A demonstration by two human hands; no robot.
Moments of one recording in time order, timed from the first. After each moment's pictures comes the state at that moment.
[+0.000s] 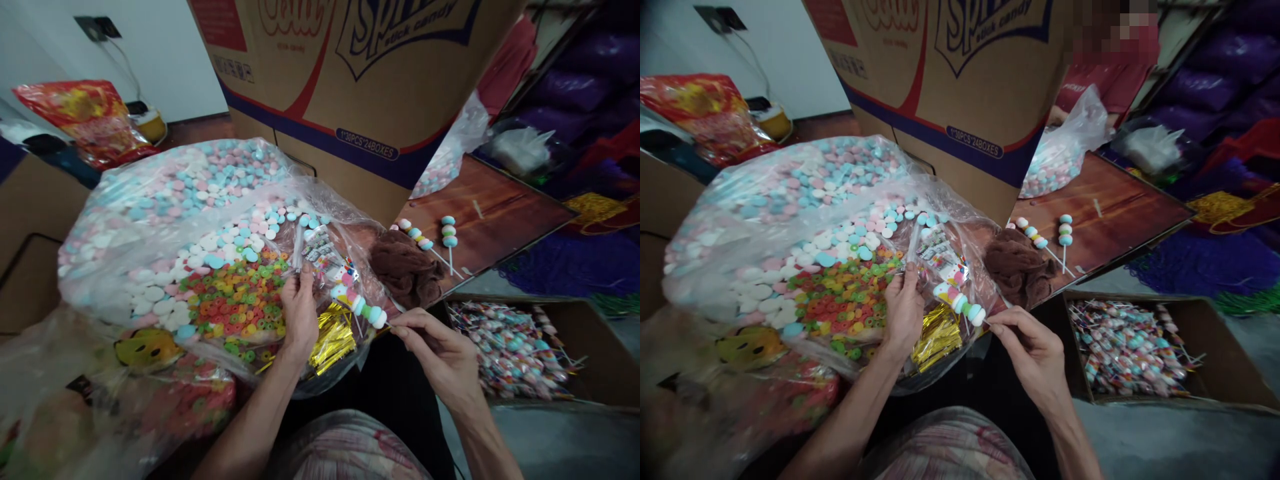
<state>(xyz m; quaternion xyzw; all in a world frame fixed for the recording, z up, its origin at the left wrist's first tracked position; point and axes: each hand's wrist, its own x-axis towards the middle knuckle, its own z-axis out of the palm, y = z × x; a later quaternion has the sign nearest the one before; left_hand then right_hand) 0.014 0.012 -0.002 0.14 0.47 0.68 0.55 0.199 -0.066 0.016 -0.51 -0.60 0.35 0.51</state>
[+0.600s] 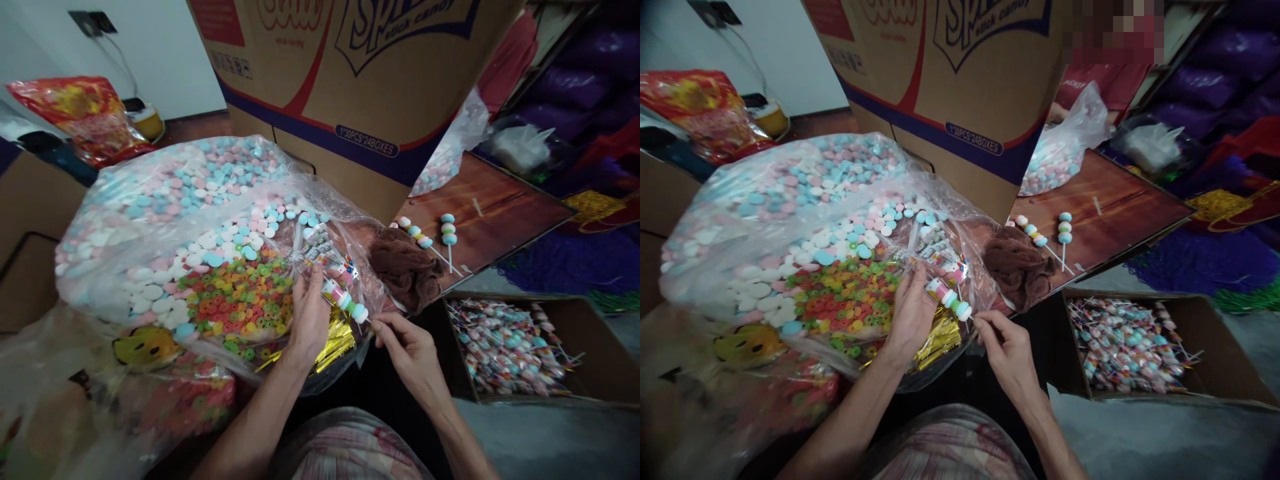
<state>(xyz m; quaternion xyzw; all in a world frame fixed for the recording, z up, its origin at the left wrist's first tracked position) 0.026 0.003 0.009 0.17 0.40 0.65 0.63 0.175 -0.068 -0.011 -0.59 -0.55 0.39 0.45</state>
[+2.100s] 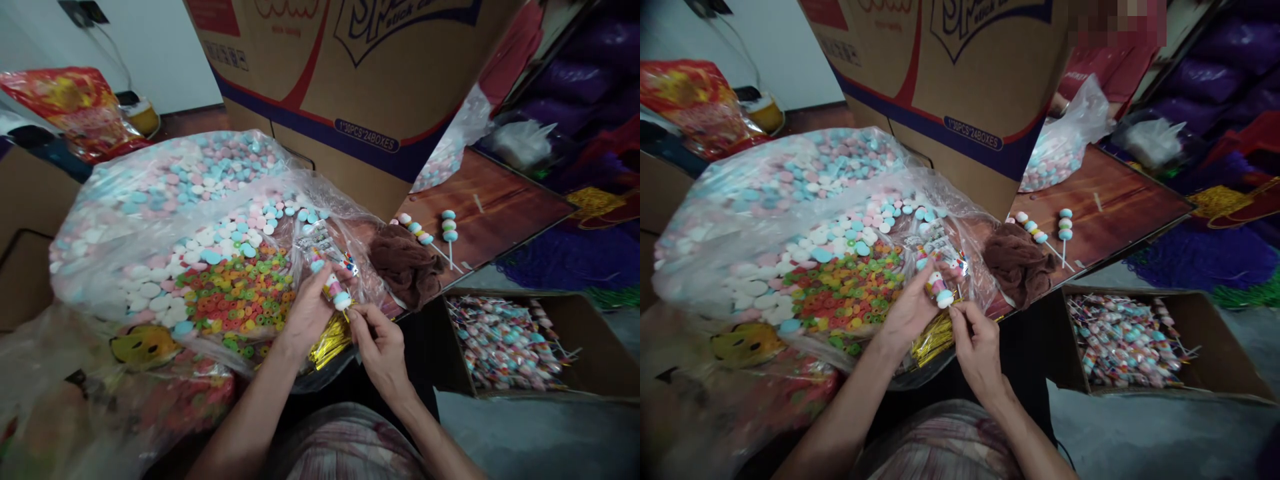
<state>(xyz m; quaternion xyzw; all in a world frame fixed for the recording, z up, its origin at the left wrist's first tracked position) 0.015 0.009 0.010 0.15 0.35 0.52 0.76 0.127 -0.063 -0.012 -0.56 -0.55 0.38 0.49</state>
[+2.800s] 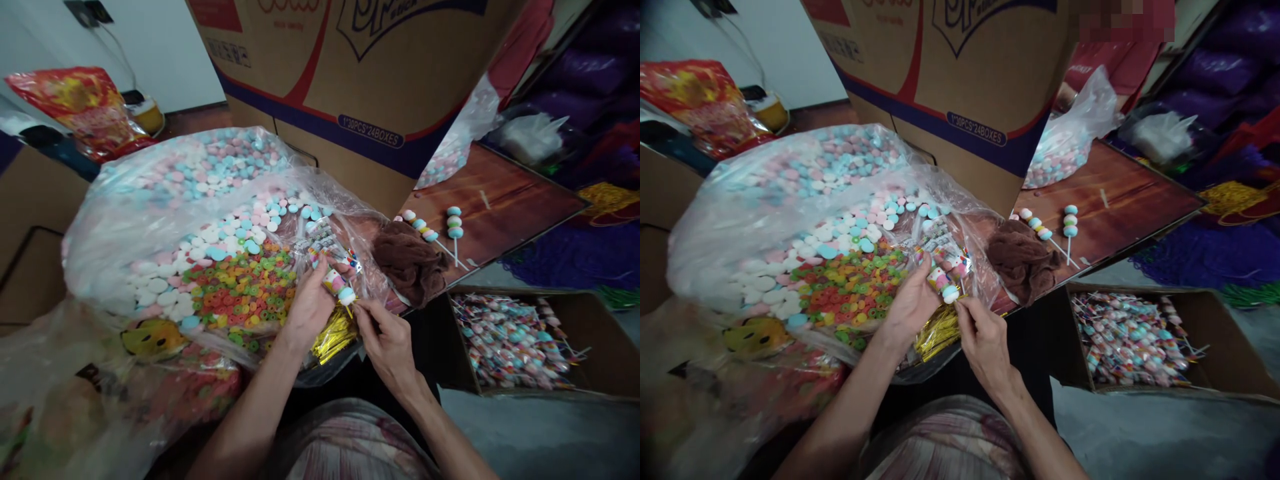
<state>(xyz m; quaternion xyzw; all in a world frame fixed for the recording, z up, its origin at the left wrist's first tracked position) 0.014 0.015 0.009 0.12 0.35 0.56 0.74 0.137 -0.060 -0.007 -0.57 -0.60 0.31 0.46</state>
